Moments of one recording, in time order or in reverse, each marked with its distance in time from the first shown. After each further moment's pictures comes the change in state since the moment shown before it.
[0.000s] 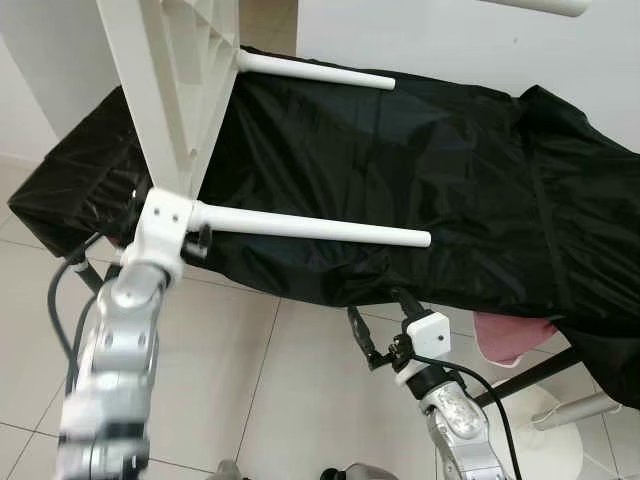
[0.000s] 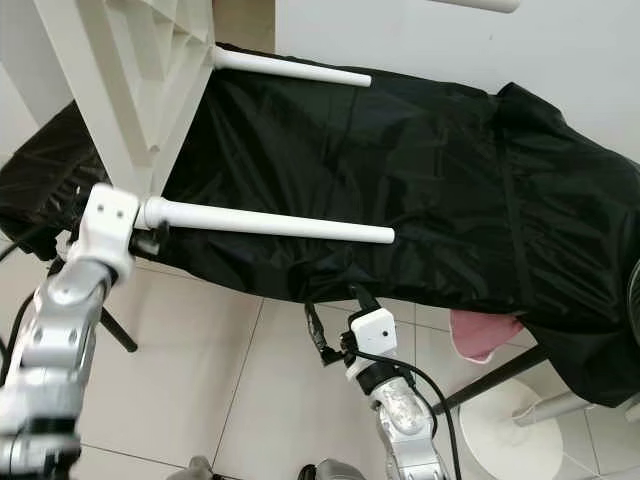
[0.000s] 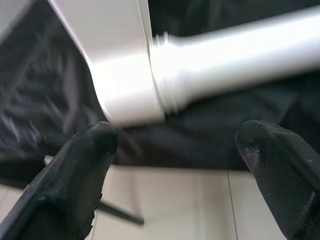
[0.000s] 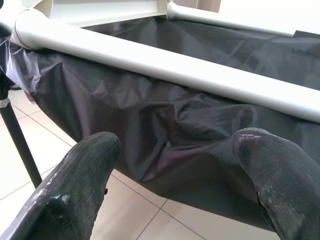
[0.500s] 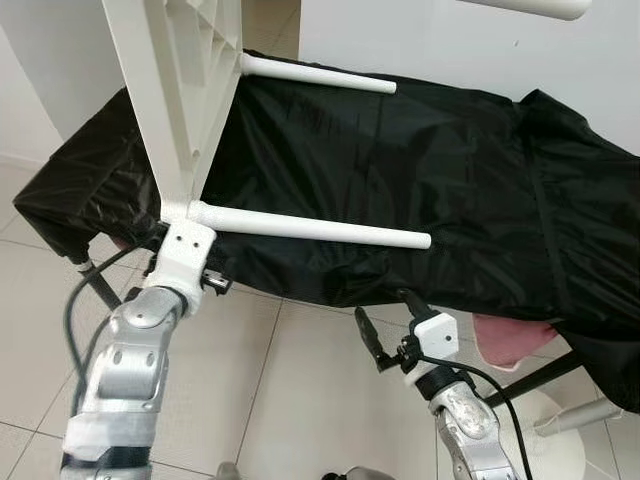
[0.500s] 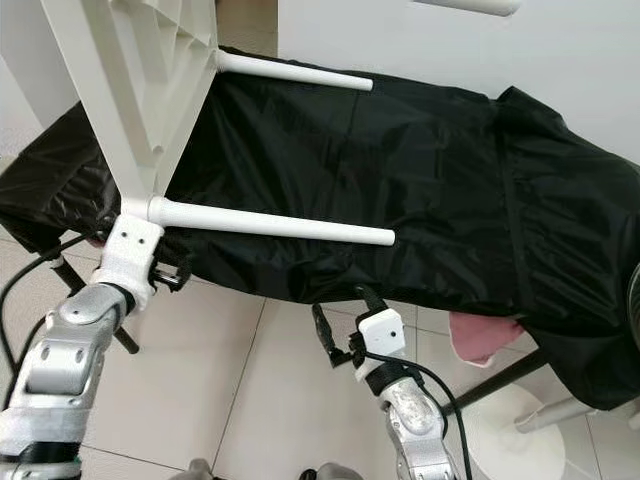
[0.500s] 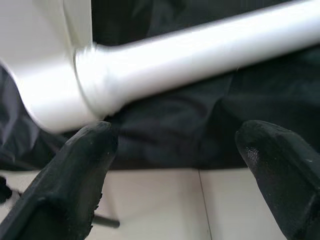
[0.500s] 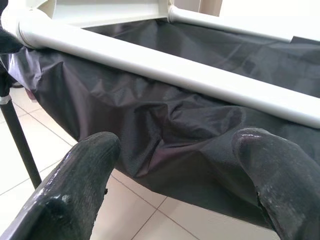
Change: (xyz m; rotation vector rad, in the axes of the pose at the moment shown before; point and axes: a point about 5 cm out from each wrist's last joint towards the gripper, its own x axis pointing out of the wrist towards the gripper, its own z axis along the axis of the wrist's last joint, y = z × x) left arm 0.003 -0.022 0.010 -0.019 -0.003 -0.147; right arm -0.001 -0.007 -0.001 -0.019 0.012 0.010
